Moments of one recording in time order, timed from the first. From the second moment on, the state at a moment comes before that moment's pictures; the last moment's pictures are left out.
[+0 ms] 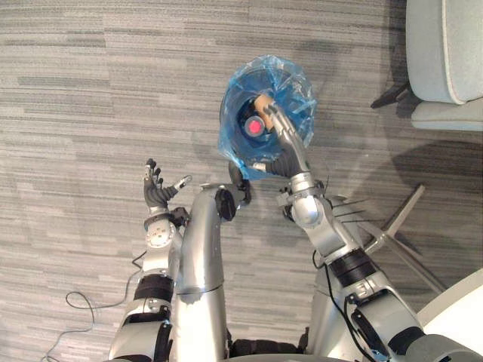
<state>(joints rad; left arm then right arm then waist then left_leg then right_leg) -0.38 0.14 0.15 0.56 -0.18 -0.27 0.29 -0.61 -0.12 0.34 0.50 -0.64 -0.11 -0.34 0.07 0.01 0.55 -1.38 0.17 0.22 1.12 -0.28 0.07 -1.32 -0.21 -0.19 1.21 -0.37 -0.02</state>
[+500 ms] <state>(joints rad) -0.43 0.16 0.11 0.66 -0.22 -0.29 0.28 -0.81 -0.11 0.33 0.82 -0.68 -0.02 -0.32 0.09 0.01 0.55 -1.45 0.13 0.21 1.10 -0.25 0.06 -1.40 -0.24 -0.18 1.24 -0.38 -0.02</state>
